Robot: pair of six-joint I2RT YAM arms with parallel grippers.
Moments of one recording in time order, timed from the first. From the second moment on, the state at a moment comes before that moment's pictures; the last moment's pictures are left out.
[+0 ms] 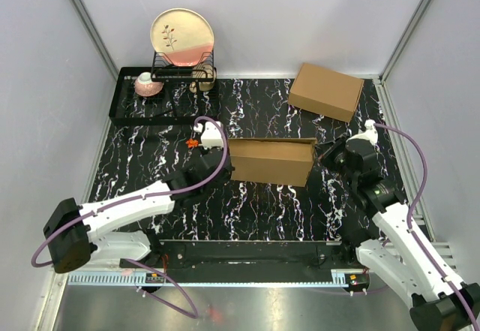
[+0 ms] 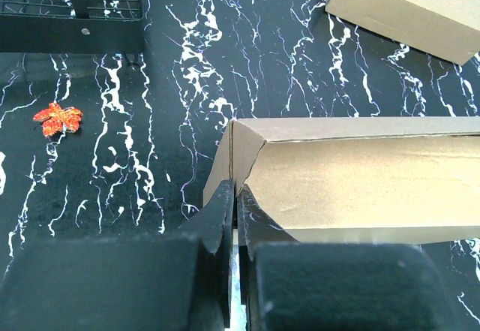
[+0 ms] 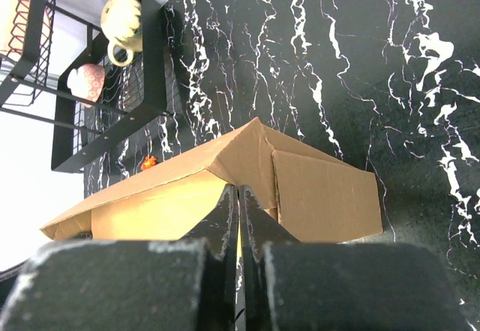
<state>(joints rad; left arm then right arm) -1.00 1.18 0.79 -0.08 -0.73 -0.56 0.37 0.76 0.69 -0.35 0.16 0.86</state>
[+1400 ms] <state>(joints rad) -1.02 1.19 0.79 -0.05 -0.76 -0.59 0.44 0.71 0.75 -0.86 0.29 1.00</state>
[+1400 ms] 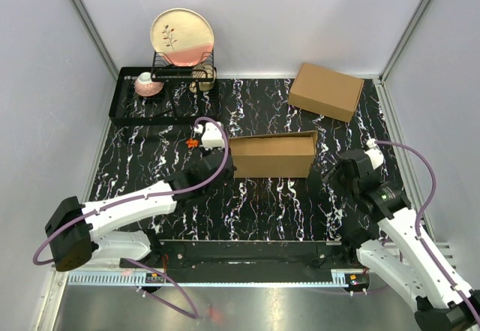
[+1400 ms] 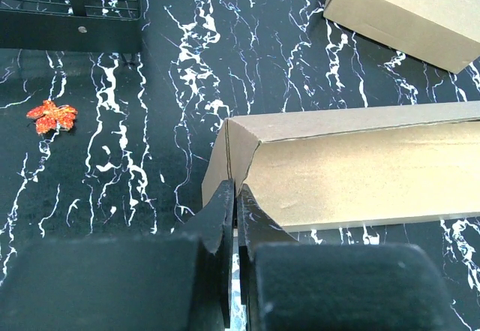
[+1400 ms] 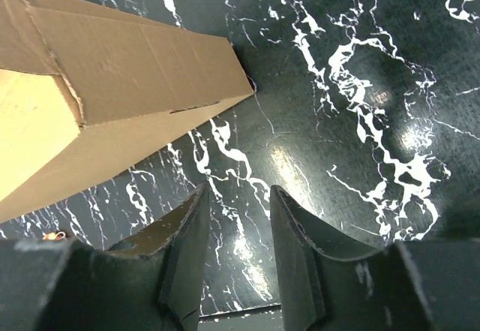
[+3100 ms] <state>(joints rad) -1.00 1.22 0.89 -0.25 -0.78 -0.47 0.44 1.01 1.00 -0.46 0.27 0.63</state>
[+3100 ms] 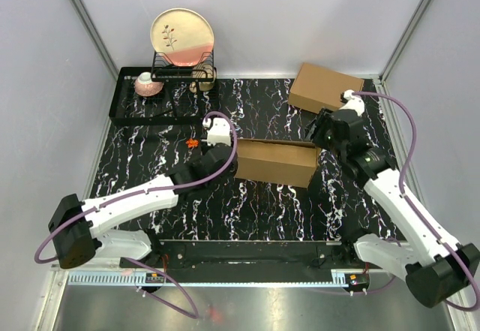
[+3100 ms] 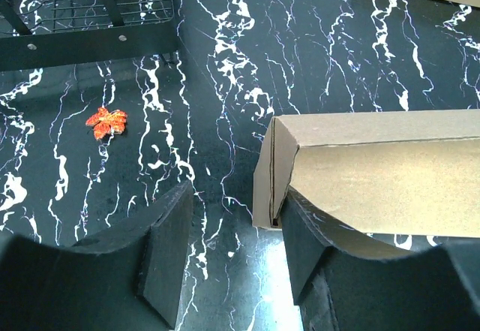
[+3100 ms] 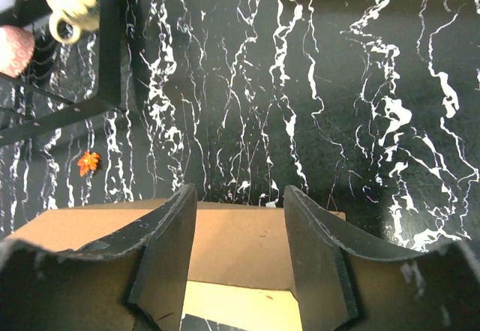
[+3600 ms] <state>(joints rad) -0.99 1.26 0.93 -0.25 -0.79 -0.47 0.44 1.00 0.87 -0.33 0.21 0.51</state>
